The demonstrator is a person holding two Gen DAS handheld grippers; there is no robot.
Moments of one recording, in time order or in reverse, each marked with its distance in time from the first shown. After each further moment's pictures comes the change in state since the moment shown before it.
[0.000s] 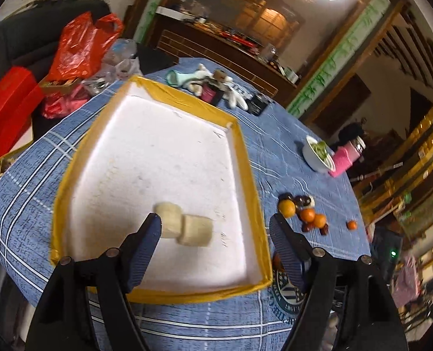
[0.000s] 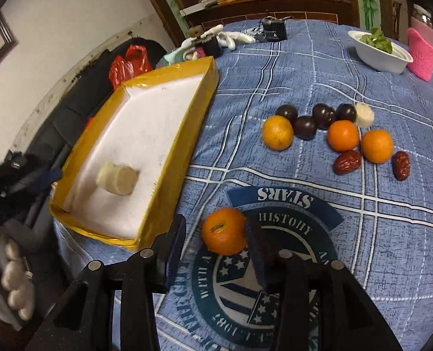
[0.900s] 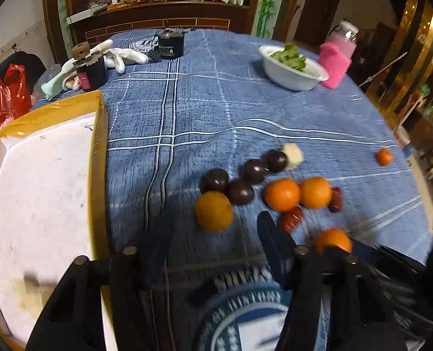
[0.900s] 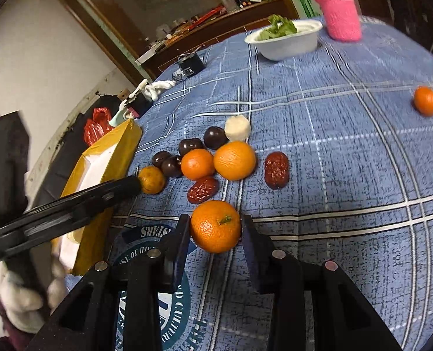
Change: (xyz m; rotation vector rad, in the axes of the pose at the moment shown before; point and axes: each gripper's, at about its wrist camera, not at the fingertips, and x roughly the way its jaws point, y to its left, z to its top) left arm 0.182 -0.168 -0.014 0.418 0.240 0.140; right arm -0.040 -0.143 -0.018 0.288 -0.153 0.067
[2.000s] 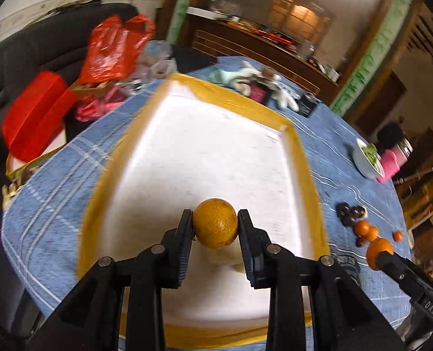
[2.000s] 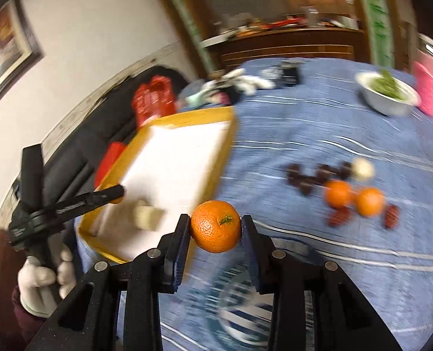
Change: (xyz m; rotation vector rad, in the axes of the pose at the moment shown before) left arm -0.113 0.212 -0.096 -0.479 -0.198 0.069; right arm 0.011 0.158 0.000 -0.340 0.050 0.092
